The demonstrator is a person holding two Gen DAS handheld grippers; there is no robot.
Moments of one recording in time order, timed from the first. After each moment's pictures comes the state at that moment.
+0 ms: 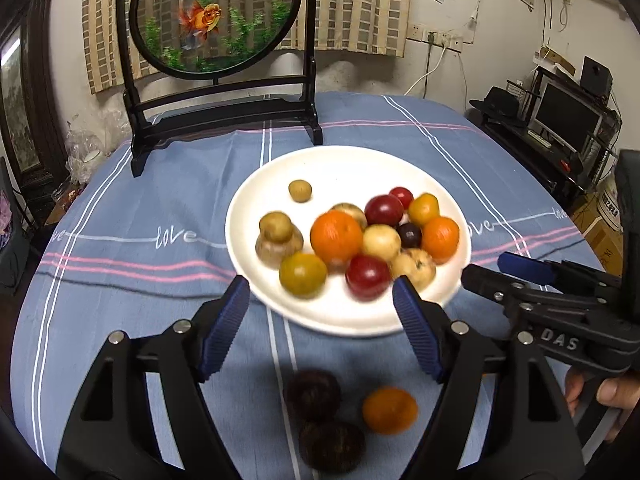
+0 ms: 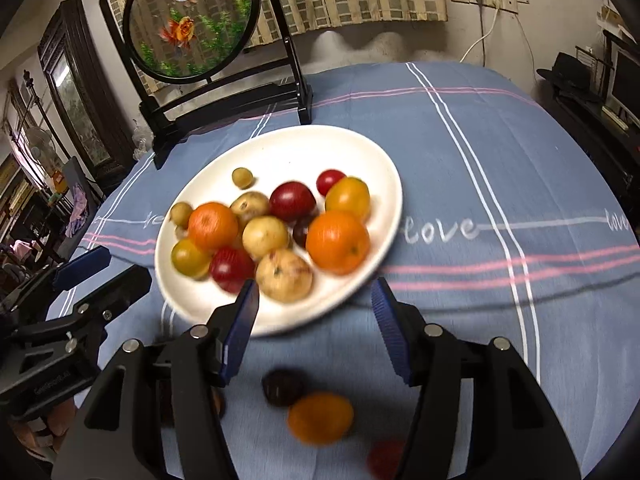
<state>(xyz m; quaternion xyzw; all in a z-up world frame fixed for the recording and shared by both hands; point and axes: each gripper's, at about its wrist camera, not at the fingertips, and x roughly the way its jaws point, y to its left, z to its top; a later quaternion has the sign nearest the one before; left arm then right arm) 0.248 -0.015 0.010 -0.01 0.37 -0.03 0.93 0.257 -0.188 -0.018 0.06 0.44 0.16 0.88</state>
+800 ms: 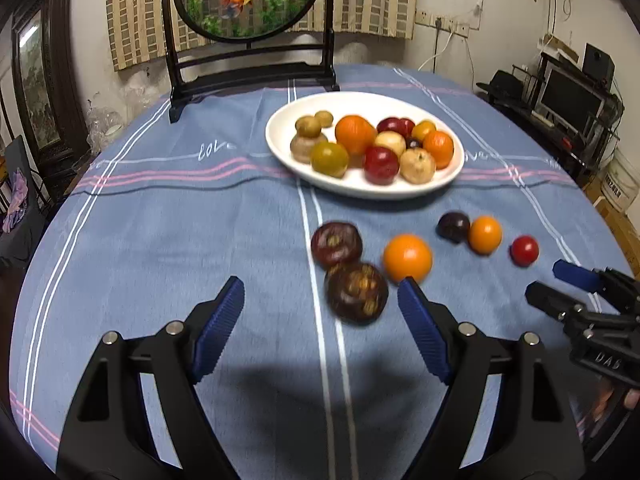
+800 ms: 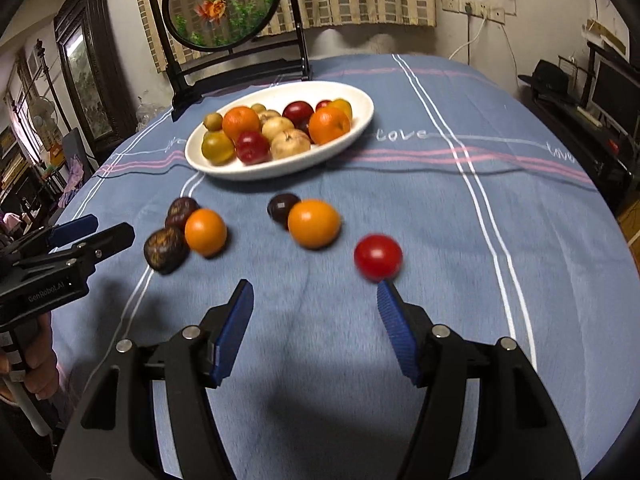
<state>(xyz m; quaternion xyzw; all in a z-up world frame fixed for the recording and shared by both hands) 0.142 0.002 -0.024 0.00 0.40 -0.01 0.92 0.131 -0.207 -0.040 0.01 0.43 0.15 0.89</state>
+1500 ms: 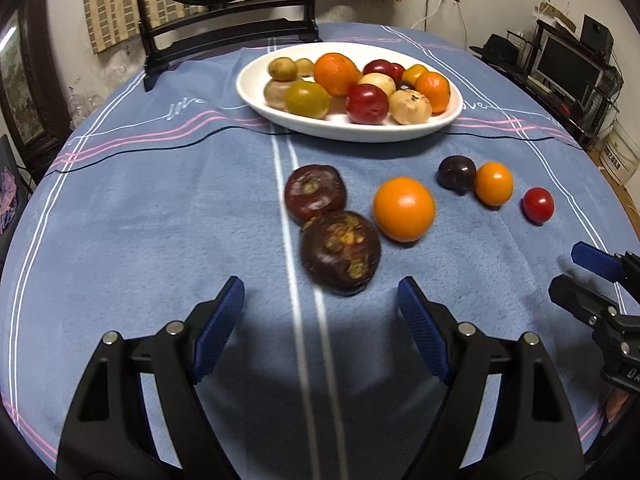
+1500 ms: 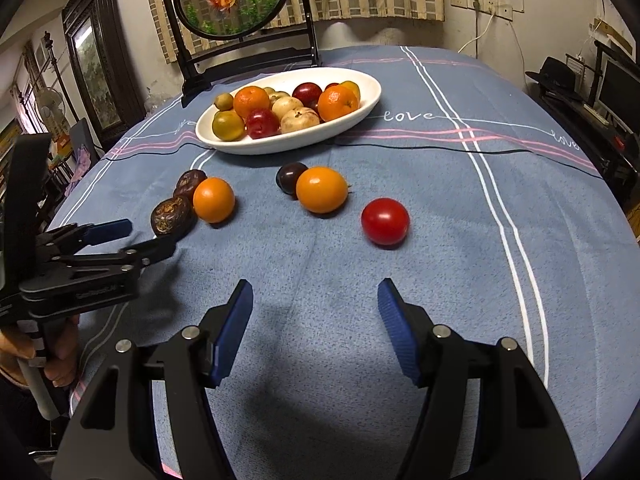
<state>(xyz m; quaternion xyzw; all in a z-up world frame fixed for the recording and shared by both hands) 0.160 -0.016 -0.062 0.01 0.45 -0.03 0.89 0.117 -0.209 -0.048 0.01 0.44 0.16 0.89</state>
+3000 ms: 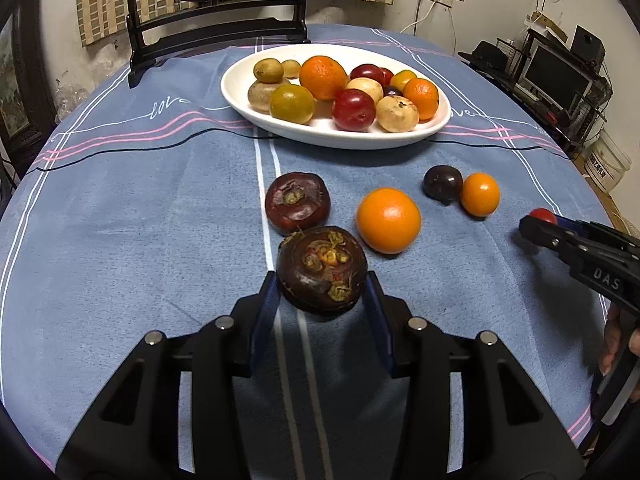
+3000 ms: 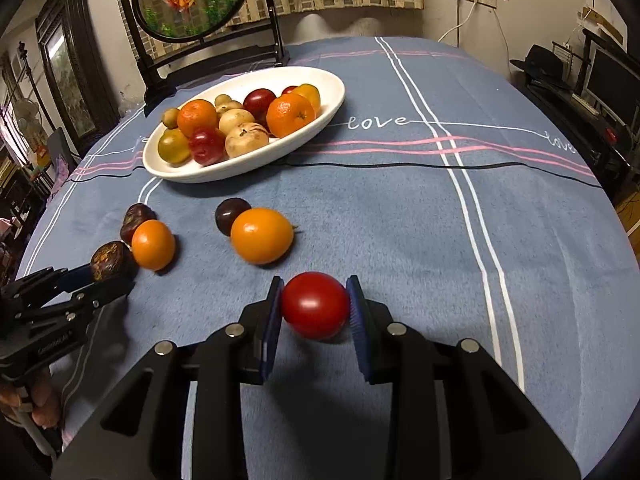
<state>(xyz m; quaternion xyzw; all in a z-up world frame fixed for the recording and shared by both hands) 0.162 -0.013 -0.061 -0.02 0.45 -0.06 0.89 0.168 -0.223 -0.051 0.01 0.46 0.12 0.88</state>
